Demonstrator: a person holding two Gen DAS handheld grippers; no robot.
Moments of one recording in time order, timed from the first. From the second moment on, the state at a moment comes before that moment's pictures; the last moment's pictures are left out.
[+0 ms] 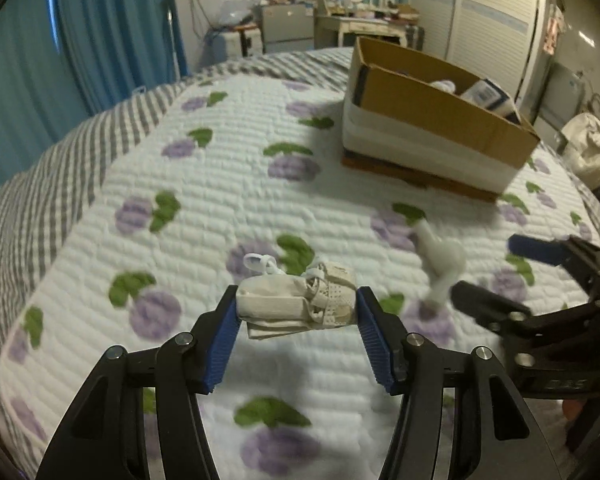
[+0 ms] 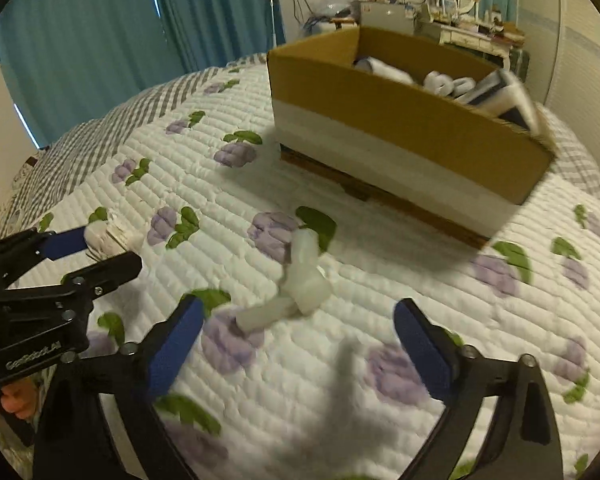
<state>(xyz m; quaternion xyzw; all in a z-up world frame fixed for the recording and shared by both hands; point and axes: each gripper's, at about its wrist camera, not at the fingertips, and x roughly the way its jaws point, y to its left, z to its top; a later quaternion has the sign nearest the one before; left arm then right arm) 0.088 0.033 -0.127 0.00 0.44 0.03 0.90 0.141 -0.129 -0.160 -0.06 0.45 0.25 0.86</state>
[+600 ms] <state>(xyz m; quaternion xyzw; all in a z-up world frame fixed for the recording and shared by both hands) 0.095 0.030 -0.126 0.00 0.44 0.01 0.90 0.151 -0.134 -0.160 -0.01 0.45 0.22 0.87</state>
